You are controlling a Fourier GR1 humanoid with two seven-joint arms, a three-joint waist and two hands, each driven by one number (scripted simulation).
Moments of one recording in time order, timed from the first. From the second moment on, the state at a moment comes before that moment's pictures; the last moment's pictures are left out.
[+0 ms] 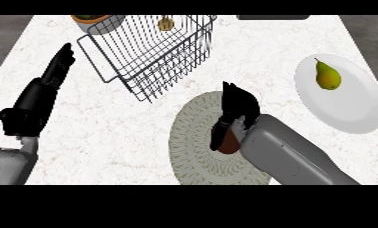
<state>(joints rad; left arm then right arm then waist) -0.18 0.53 -0.15 -1.53 0.11 0.14 -0.04 -0.68 -0.28 0.78 -1.31 0.19 0.02 1.24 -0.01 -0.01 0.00</state>
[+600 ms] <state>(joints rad) -0.18 0.50 -0.13 -1.54 0.09 0.12 -0.03 -0.57 -0.22 0.75 -1.32 0.32 0.00 1.22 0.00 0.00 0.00</state>
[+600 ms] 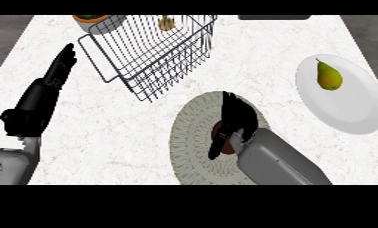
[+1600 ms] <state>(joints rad) -0.20 0.46 -0.09 -1.53 0.05 0.08 -0.02 -0.42 -0.14 0.64 -1.29 0.52 0.00 1.16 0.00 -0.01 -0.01</state>
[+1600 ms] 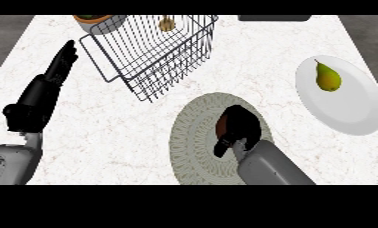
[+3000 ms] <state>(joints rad) -0.17 0.44 -0.05 -1.55 0.01 0.06 -0.01 -0.37 -0.17 0.47 -1.67 1.23 -0.11 1.17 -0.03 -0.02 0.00</state>
